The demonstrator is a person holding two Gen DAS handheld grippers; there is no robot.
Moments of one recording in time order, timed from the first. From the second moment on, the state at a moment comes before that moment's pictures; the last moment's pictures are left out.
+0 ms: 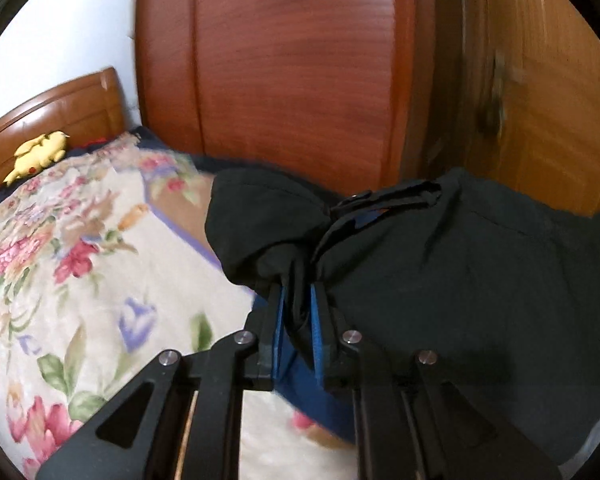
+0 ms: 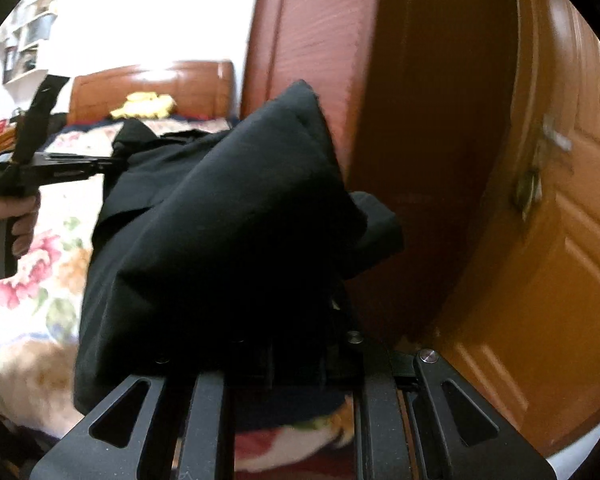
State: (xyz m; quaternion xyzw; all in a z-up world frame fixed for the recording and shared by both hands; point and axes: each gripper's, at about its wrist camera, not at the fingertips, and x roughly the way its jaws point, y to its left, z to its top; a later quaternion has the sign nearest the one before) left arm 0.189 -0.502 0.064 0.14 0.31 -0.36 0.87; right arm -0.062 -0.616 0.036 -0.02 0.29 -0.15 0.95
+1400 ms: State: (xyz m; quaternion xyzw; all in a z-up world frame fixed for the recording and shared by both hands) left arm 0.043 -0.253 0.025 0.11 0.23 -0.32 0.91; right arm -0.037 -0.607 -0.005 0.03 0.29 -0.20 0.93
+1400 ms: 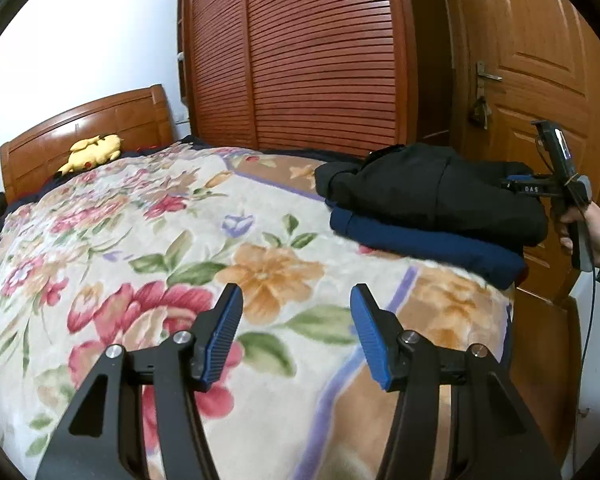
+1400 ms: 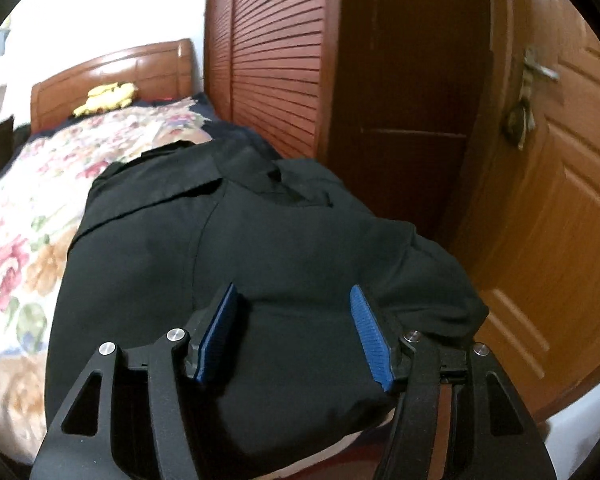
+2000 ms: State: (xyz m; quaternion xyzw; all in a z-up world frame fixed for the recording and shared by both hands) left arm 0.016 -0.167 0.029 0.09 0.21 -0.26 0.94; right arm -0.041 -0.477 0.050 0.00 0.22 -0.17 0.96
